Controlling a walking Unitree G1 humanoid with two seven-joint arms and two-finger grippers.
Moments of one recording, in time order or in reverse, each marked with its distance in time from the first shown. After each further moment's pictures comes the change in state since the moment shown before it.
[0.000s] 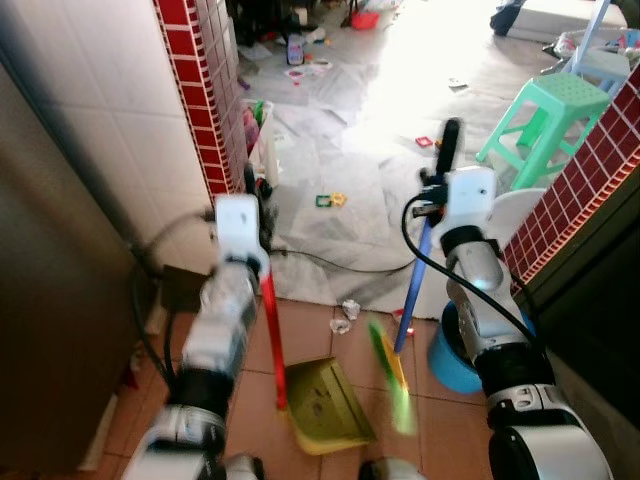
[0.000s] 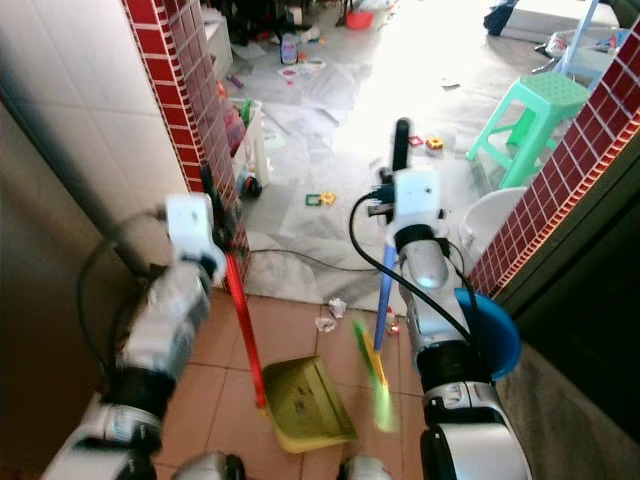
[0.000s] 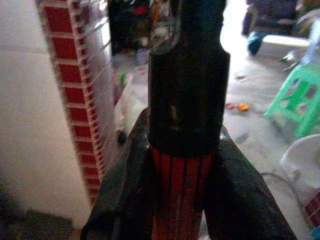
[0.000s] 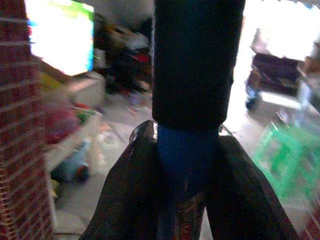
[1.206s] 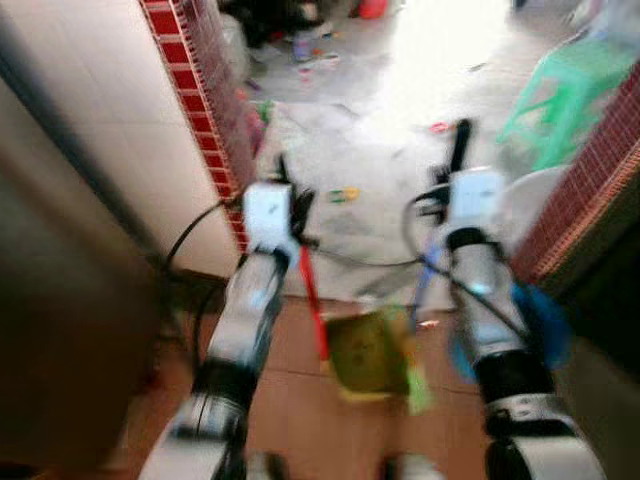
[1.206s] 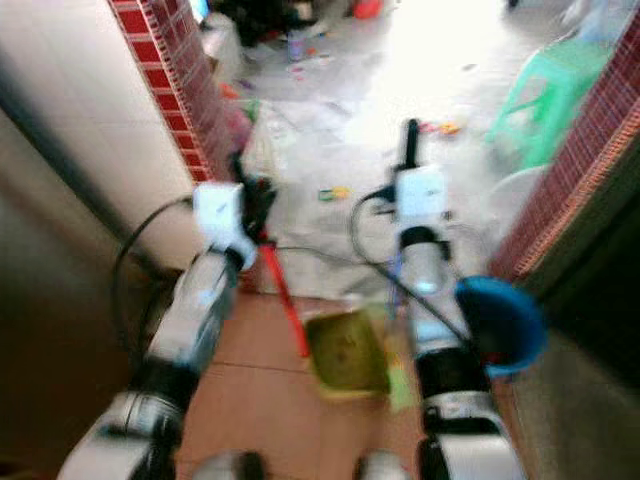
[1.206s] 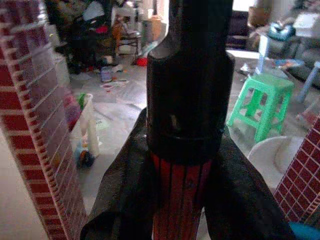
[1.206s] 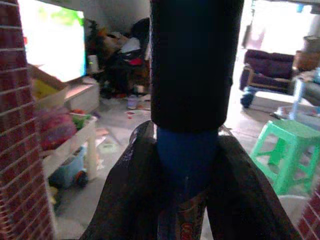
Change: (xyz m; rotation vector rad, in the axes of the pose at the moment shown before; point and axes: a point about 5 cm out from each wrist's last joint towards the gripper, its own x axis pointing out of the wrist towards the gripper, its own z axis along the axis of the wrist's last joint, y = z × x) left arm -0.006 -0.035 0.005 -0.059 -0.106 -0.136; right arm -0.003 0.018 0.012 -0.033 -0.046 0.059
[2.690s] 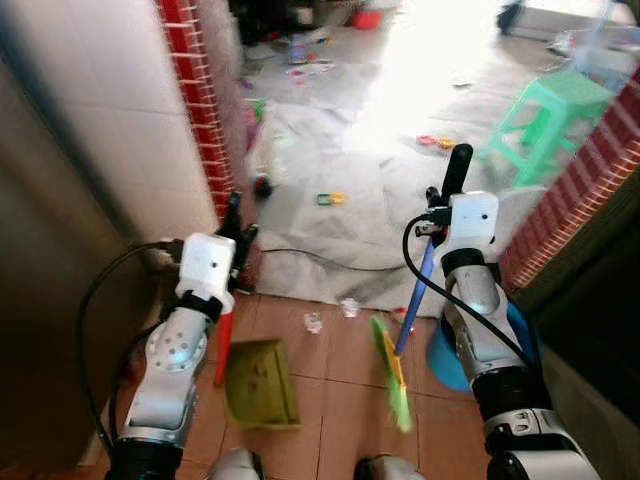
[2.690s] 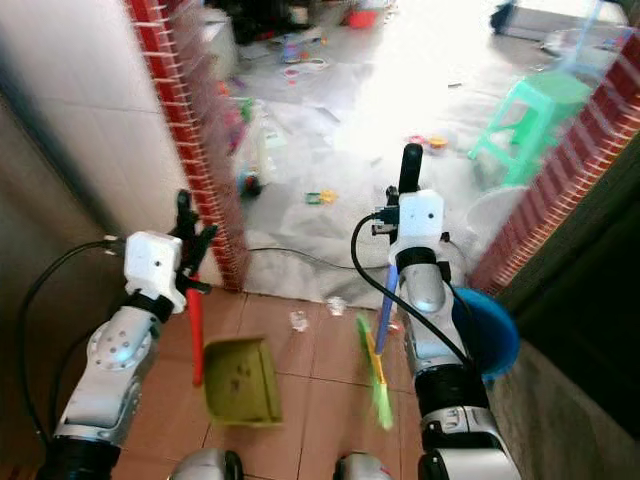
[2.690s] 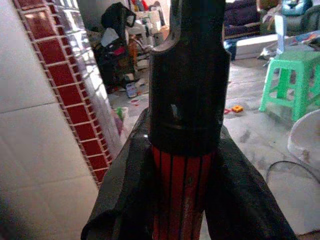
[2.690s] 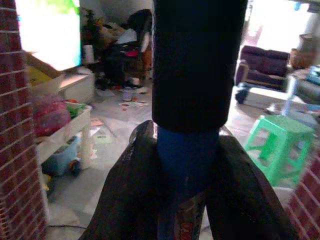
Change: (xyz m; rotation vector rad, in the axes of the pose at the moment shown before) left arm -0.064 0.057 0.007 0.286 -0.029 -0.015; right arm -0.015 -0.012 -0.020 0.017 0.030 -0.055
